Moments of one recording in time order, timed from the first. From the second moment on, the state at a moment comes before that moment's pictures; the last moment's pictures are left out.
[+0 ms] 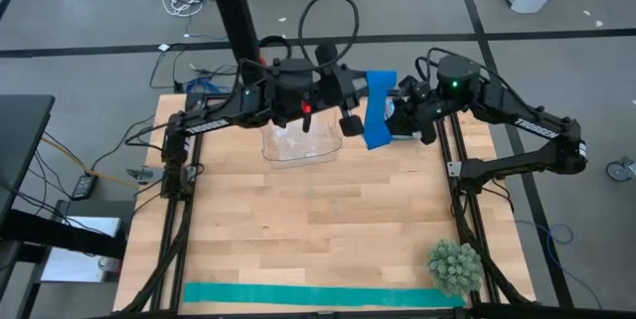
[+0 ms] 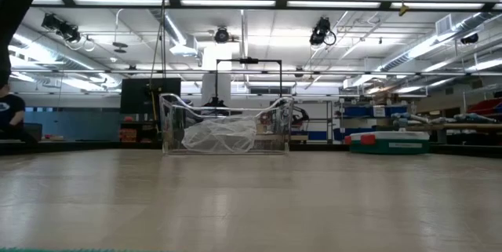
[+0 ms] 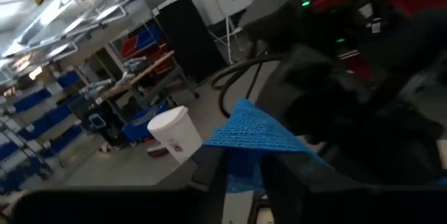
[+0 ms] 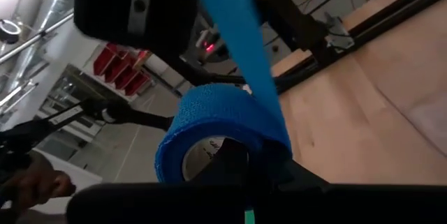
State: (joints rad) left arm 0.04 1.93 2.36 -0.42 -0.38 0.48; right arm -0.34 1.05 1.26 -0.45 -0.64 0.61
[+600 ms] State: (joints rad) left arm -0.13 1.92 2.36 -0.40 -0.51 0.59; right arm -0.45 1.07 1.26 -0.47 -0.64 0.45
